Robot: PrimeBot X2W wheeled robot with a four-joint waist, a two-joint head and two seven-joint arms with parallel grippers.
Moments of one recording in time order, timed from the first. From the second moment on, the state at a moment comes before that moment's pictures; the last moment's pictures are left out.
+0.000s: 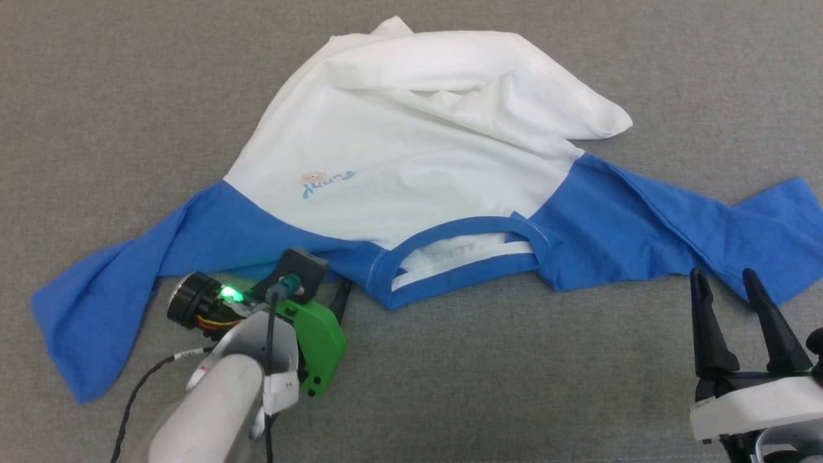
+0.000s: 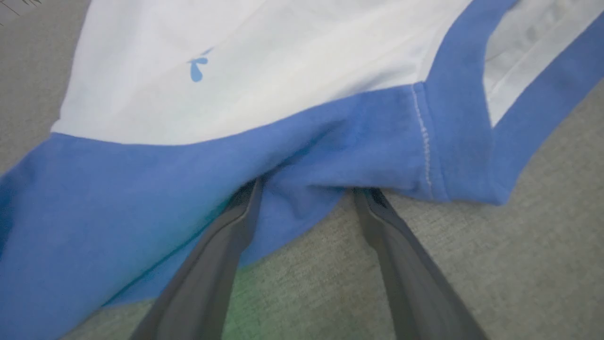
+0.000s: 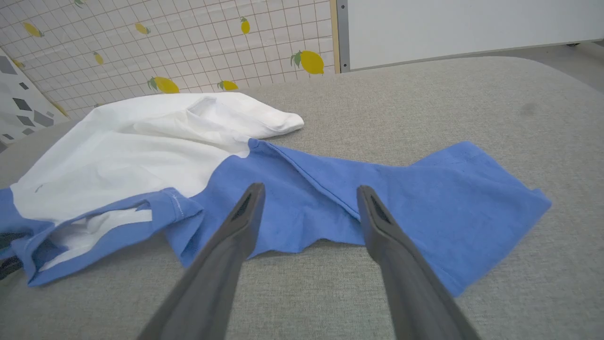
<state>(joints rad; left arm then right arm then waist) -0.37 0.36 -0.55 0.18 -0.22 0.02 0.25 0.10 -0.05 -0.13 -0.21 0.25 0.13 0.00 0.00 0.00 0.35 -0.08</state>
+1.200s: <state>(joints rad) -0.28 0.29 -0.51 0.11 -0.37 0.03 0.14 -0.07 -0.37 0.05 -0.14 0.14 0.13 0.58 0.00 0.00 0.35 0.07</state>
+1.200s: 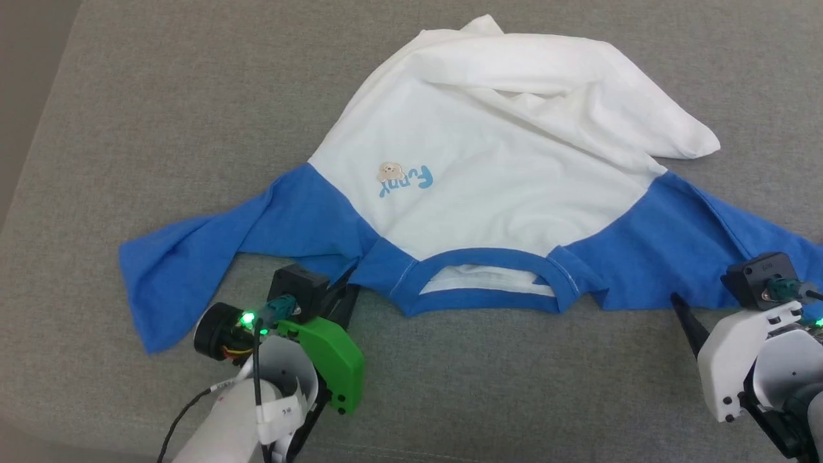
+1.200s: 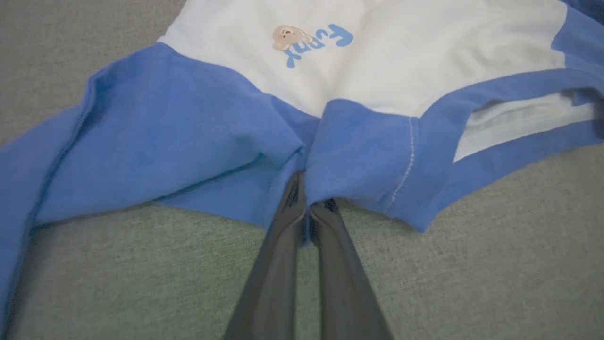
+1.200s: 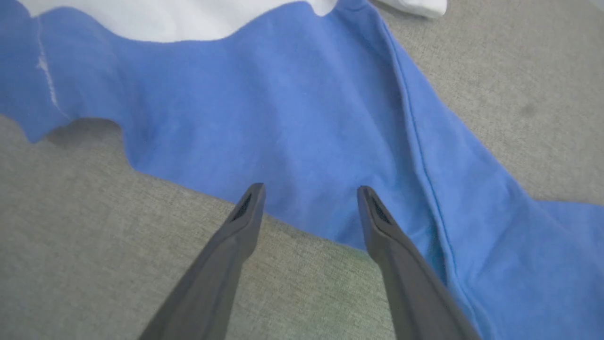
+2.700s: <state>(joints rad) -0.26 0.22 -0.38 0.03 -0.55 0.05 -0.08 -0.19 -0.15 -0.06 -0.09 0.13 0.13 0.22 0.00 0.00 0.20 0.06</state>
